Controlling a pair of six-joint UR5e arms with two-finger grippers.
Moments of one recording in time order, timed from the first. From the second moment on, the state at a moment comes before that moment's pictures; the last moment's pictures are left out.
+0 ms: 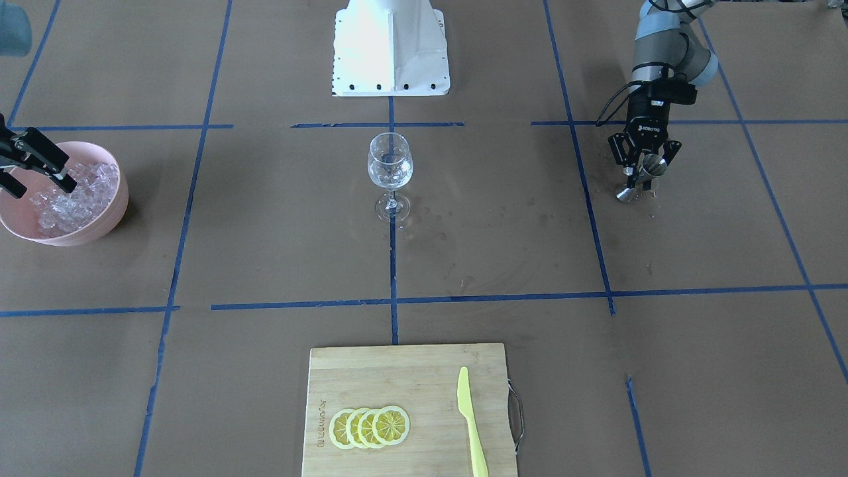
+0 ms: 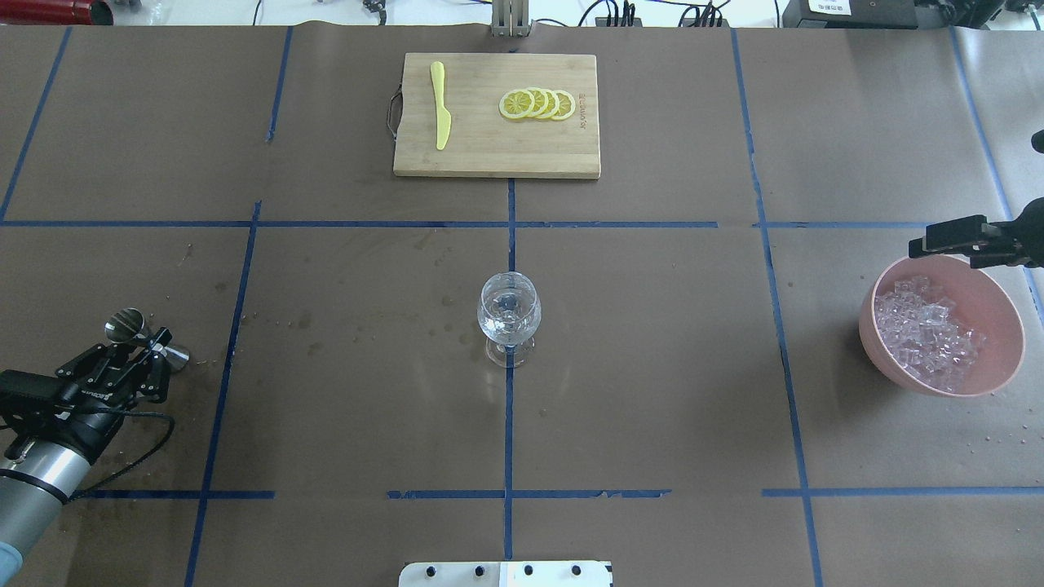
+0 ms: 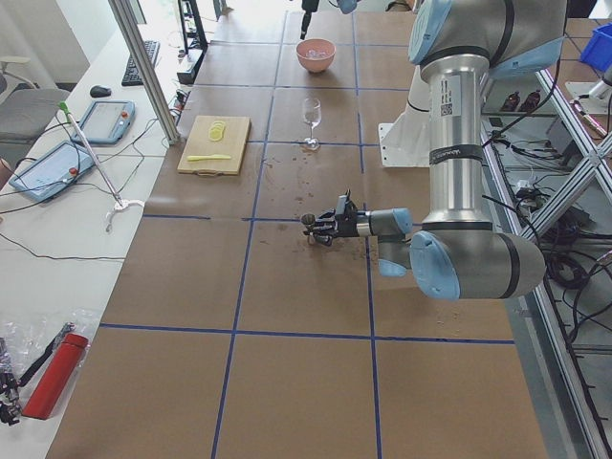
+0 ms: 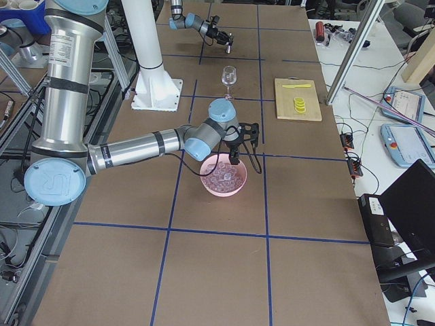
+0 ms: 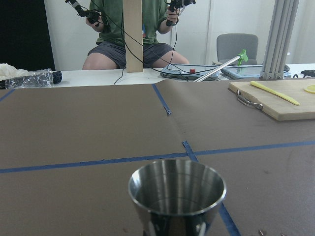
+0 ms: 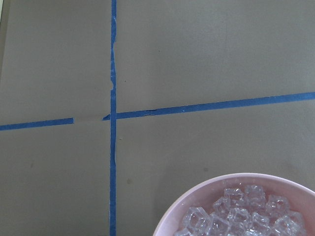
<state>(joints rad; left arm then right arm) -0.11 -1.37 -1.57 -3.03 -0.54 -1.07 1.08 -1.73 1.94 -0.95 2.21 0.97</state>
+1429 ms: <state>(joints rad) -0.11 -1.23 -1.72 -2.95 -0.82 -0.95 1.08 -1.73 1.95 -0.95 2.21 0.98</state>
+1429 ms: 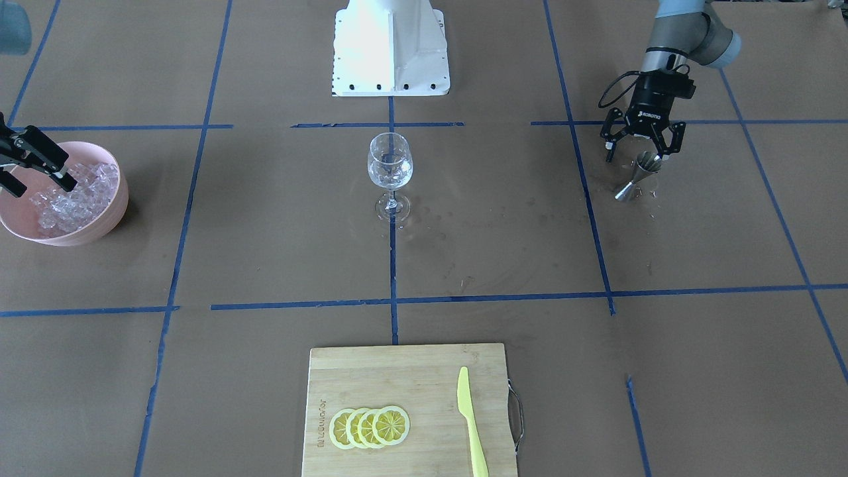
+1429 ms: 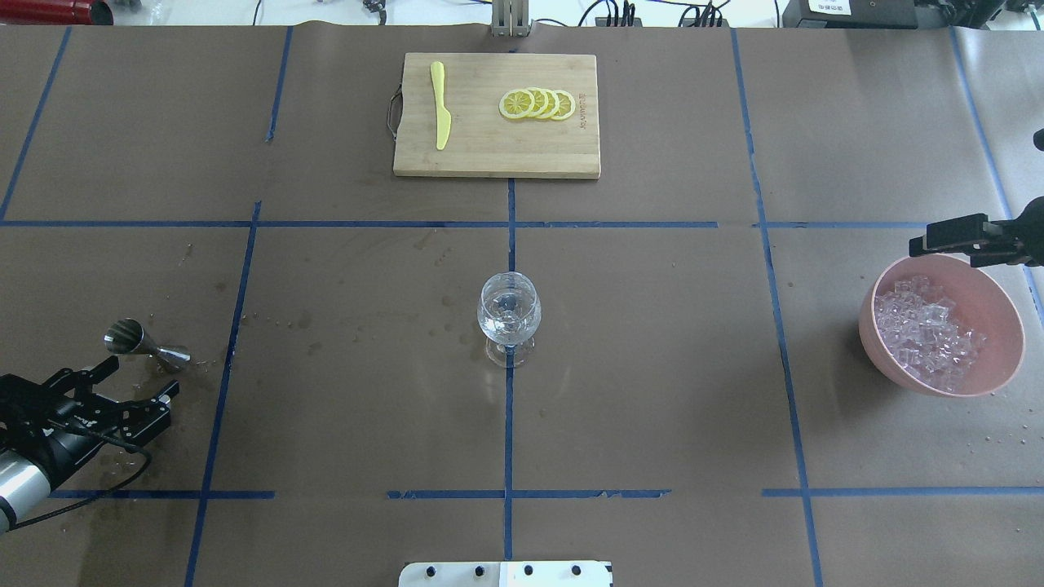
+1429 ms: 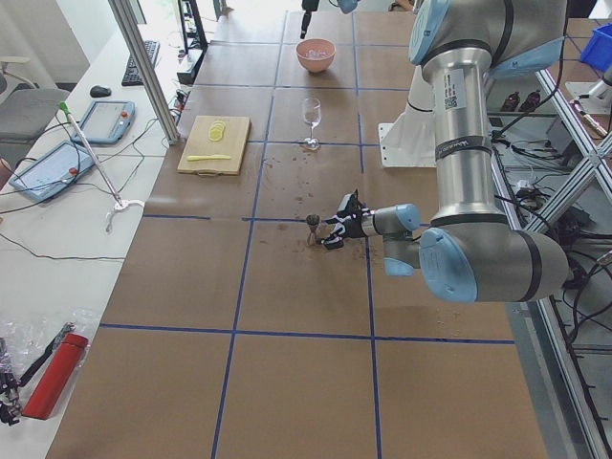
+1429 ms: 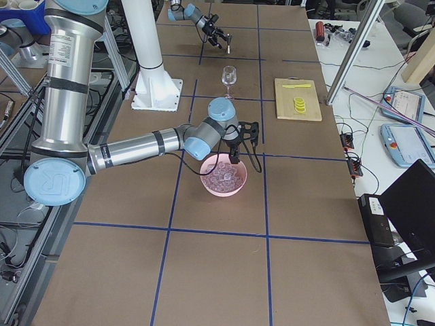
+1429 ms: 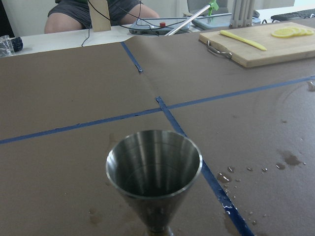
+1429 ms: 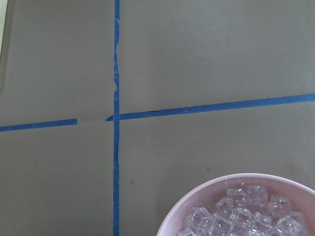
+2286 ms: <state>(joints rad) -0.16 -1.09 -1.85 -2.78 -1.12 -0.83 1.08 -1.74 1.95 -0.95 2.21 0.98</state>
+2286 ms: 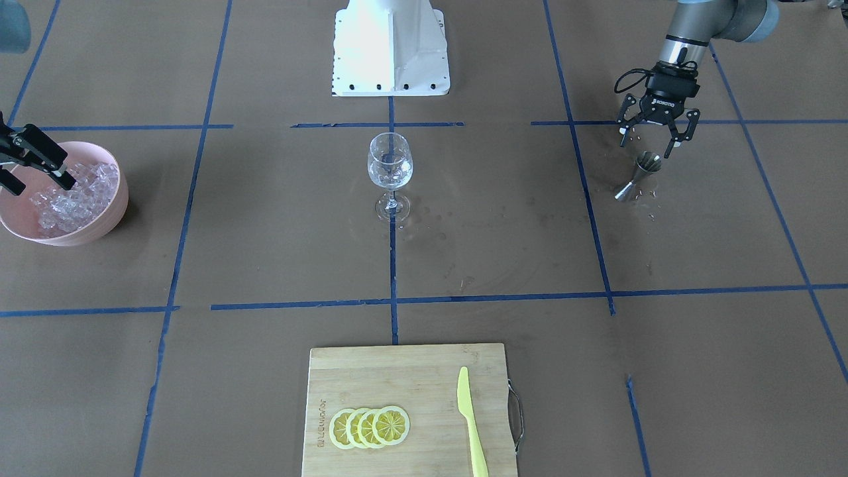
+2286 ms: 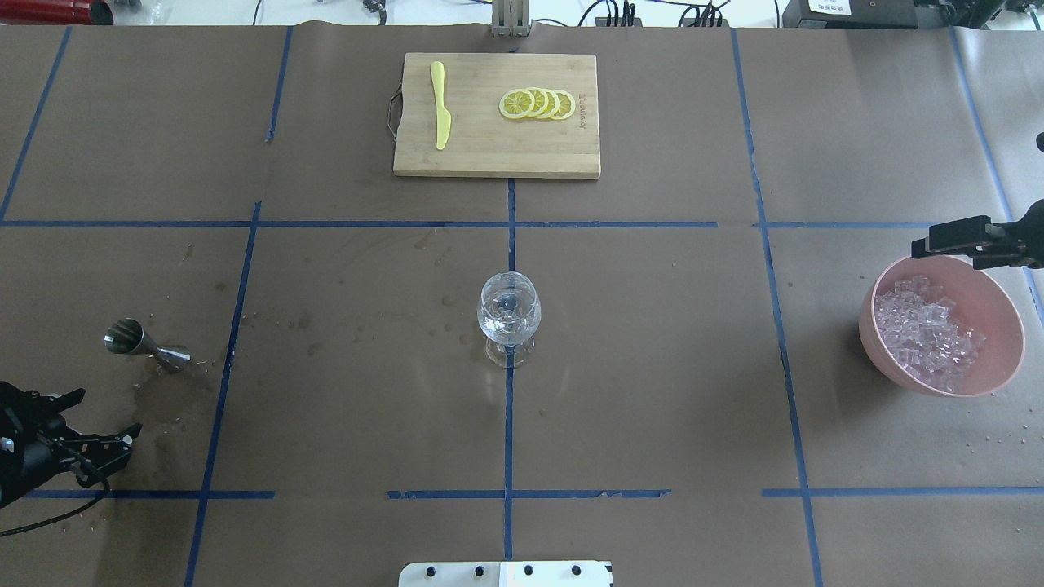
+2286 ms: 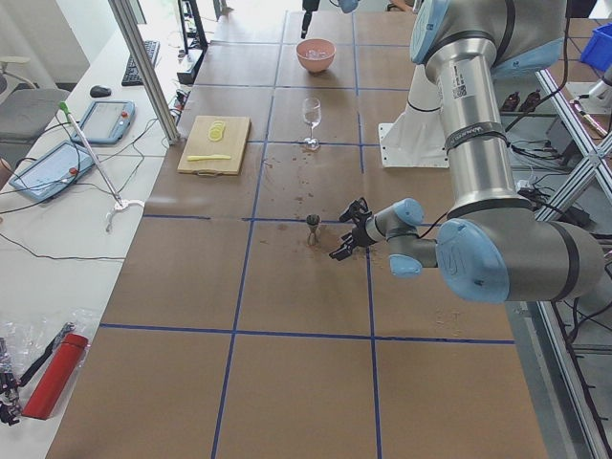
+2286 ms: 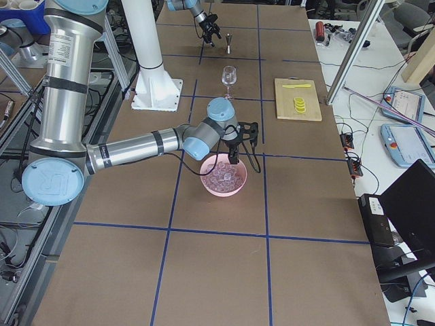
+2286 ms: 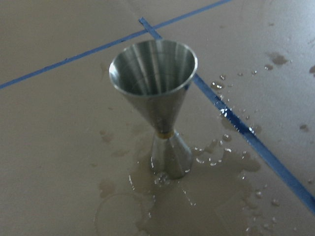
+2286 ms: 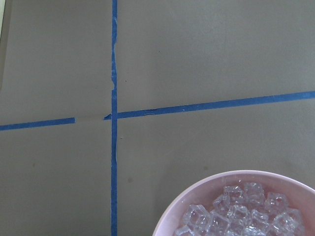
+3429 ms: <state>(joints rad) -0.82 -1.11 -1.80 -2.77 -1.79 -0.44 1.08 -1.79 1.92 -0.95 2.20 0.96</state>
